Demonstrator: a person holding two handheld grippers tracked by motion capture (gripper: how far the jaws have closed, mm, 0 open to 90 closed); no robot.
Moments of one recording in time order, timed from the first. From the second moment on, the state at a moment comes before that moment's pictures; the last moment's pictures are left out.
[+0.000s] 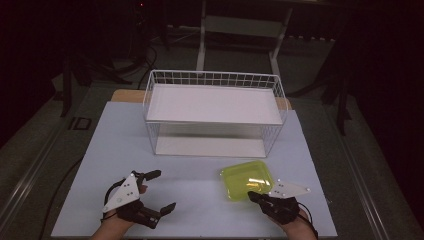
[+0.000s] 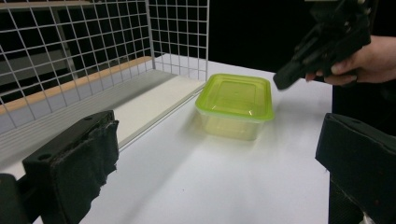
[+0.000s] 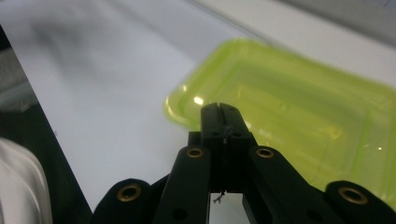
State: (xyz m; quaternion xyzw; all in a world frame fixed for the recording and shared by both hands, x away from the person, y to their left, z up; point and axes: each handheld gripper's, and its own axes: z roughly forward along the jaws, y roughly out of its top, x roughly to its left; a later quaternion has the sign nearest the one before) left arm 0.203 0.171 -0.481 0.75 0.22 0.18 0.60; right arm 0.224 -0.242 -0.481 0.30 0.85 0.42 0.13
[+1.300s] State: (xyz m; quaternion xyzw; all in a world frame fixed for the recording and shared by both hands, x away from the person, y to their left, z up) left arm 0.203 0.169 -0.484 0.75 0.22 0.17 0.60; right arm 0.272 -0.274 -0.474 0.31 0.85 0.39 0.19
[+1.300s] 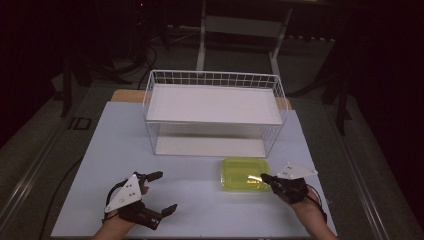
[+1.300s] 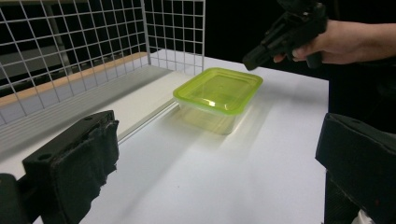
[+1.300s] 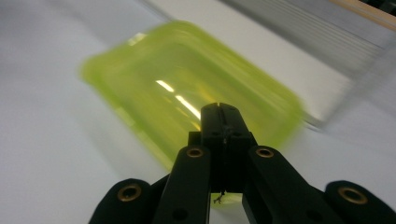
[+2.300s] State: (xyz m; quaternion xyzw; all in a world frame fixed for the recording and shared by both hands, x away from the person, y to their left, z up) left arm 0.204 0.167 -0.486 0.76 0.22 0.16 0.60; right arm 0.310 -0.272 -0.497 0.32 0.86 0.36 0.18
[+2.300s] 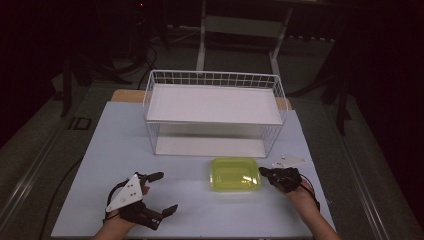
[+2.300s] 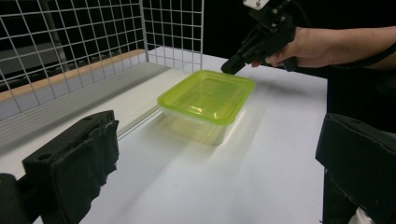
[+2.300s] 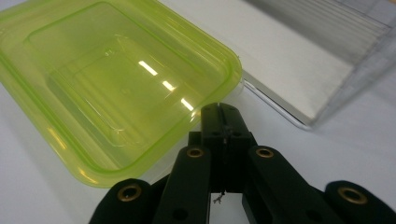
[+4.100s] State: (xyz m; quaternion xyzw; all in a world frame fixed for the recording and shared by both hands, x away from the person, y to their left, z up) left arm 0.210 0.172 -0.487 0.75 0.23 0.16 0.60; right arm 0.296 -0.191 -0.483 0.27 0.85 0.43 0.16
